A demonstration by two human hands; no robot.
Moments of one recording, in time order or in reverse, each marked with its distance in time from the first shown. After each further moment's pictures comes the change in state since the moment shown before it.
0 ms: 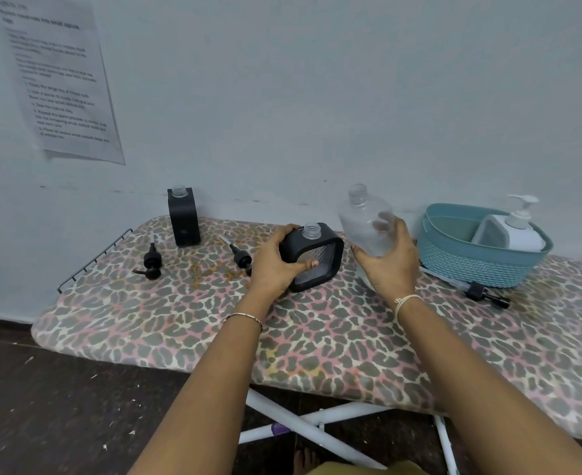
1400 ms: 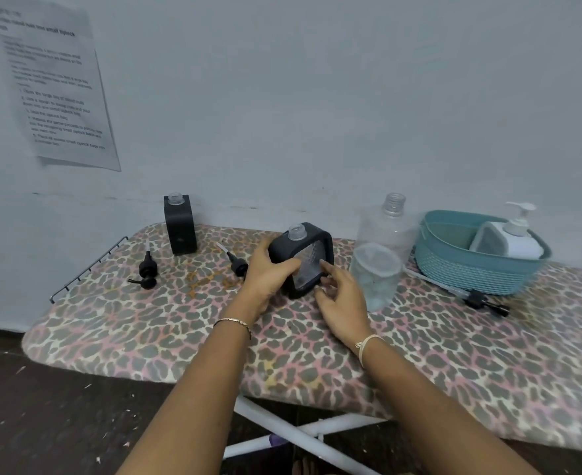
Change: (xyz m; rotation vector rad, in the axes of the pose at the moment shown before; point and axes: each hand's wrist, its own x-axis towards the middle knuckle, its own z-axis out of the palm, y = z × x) left_hand 0.004 0.008 -0.009 -0.272 -0.014 -0.259; right_hand -0.051 0.013 0.053 0.061 -0.364 -0.017
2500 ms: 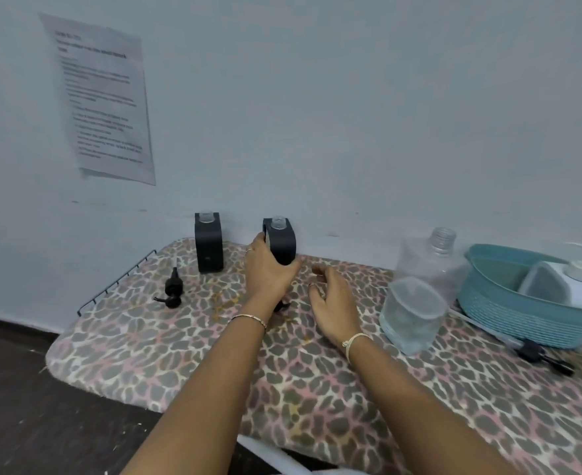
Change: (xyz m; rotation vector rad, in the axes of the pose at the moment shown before) left_hand 0.059 -0.004 -0.033 0.517 0.396 0.157; right_hand 0.051 -0.031 0.051 -0.130 -0.060 -0.112
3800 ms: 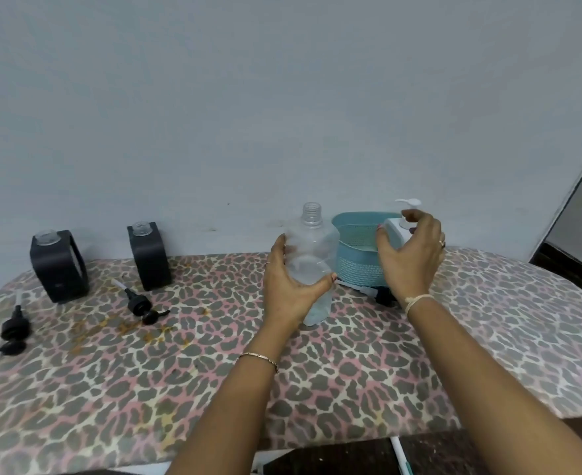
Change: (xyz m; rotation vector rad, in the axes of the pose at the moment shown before) left_hand -0.137 0.108 0.133 -0.423 -0.356 0.226; right_hand -0.032 0.105 -0.248 -0.237 0.886 0.169
